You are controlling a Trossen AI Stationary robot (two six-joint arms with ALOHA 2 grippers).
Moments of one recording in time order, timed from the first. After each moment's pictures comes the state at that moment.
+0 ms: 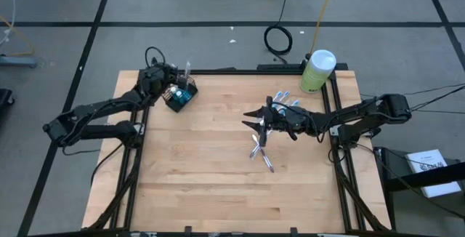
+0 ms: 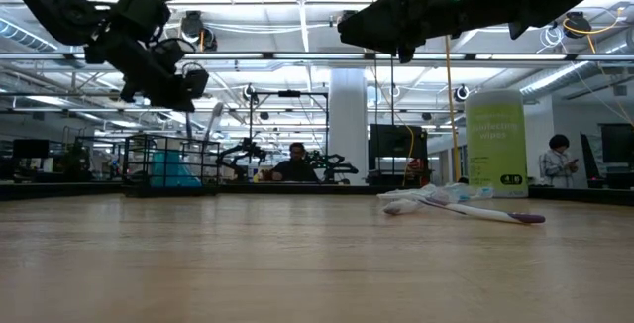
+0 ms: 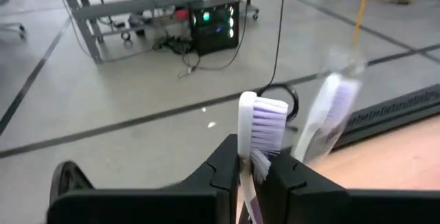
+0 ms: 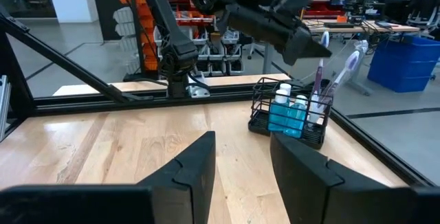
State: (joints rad) left arm 0.76 1.05 0.44 0.28 -0.42 -0.12; right arm 0.01 1.39 0.64 0.69 0.18 0.02
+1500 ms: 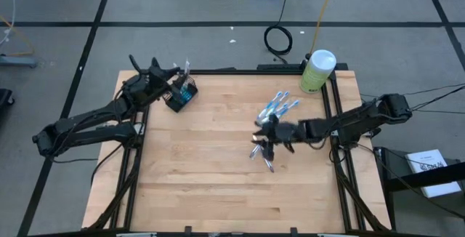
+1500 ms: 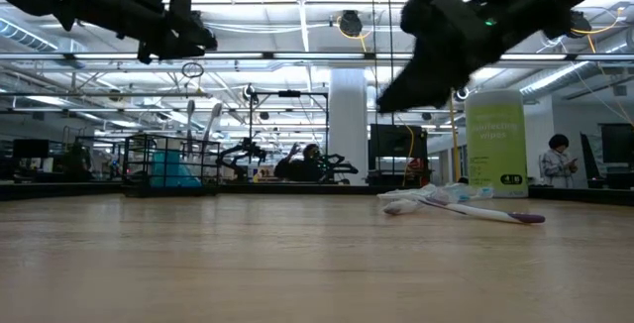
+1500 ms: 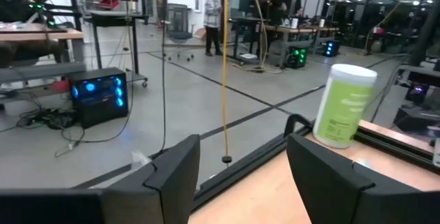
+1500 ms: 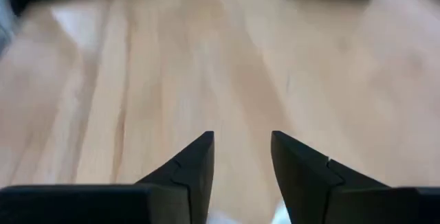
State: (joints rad) left arm 0.57 0.74 0.45 0.28 -0.18 -0.08; right arm 0.13 1.39 0.64 0.20 0.20 0.30
